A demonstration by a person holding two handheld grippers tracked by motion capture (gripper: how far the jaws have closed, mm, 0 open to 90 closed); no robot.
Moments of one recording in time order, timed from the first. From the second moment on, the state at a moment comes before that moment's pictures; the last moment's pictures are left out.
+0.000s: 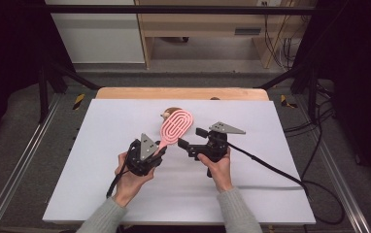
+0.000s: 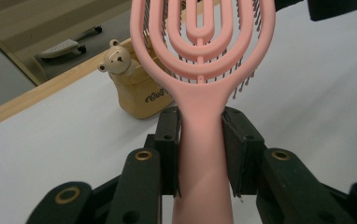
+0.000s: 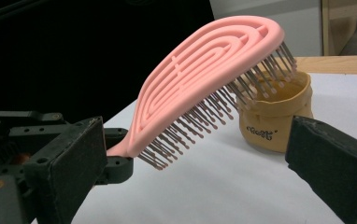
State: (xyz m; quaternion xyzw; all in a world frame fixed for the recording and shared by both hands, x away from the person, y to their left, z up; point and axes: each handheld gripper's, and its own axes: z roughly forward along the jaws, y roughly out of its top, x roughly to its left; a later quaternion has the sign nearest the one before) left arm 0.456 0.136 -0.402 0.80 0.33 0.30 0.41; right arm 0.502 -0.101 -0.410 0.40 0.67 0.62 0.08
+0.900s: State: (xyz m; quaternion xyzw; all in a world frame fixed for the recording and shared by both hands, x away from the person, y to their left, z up) left arm 0.443 0.117 -0.402 0.80 0.31 0.30 0.42; right arm 0.508 -0.100 -0.411 0.41 0.65 0.64 0.06
